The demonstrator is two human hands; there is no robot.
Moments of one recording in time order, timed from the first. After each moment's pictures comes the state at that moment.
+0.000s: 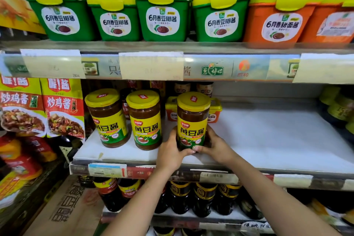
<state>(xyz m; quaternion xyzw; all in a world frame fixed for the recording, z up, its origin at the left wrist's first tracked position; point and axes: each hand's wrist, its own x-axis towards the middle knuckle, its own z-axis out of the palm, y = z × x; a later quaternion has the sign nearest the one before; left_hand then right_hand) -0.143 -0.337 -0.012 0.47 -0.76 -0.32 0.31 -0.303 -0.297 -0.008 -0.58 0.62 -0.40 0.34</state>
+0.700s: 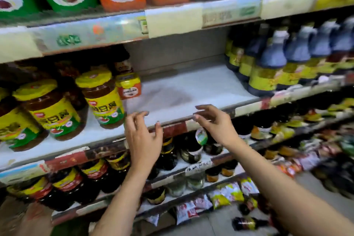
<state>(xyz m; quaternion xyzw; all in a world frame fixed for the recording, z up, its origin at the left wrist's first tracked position) -0.230 -0.199 -0.007 0.40 -0.78 -0.15 0.46 -0.399 -0.098 -0.003 -0.43 0.68 -0.57 0.18</state>
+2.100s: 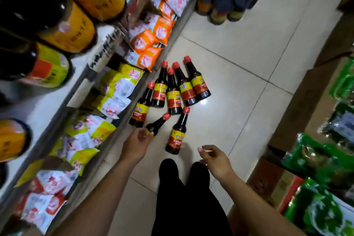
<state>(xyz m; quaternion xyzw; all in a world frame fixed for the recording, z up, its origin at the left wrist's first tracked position) -0.655 0.109 -0.624 0.36 -0.79 -0.42 -0.27 -0.637 0.344 -0.626 0.29 0.73 -0.45 0.42</state>
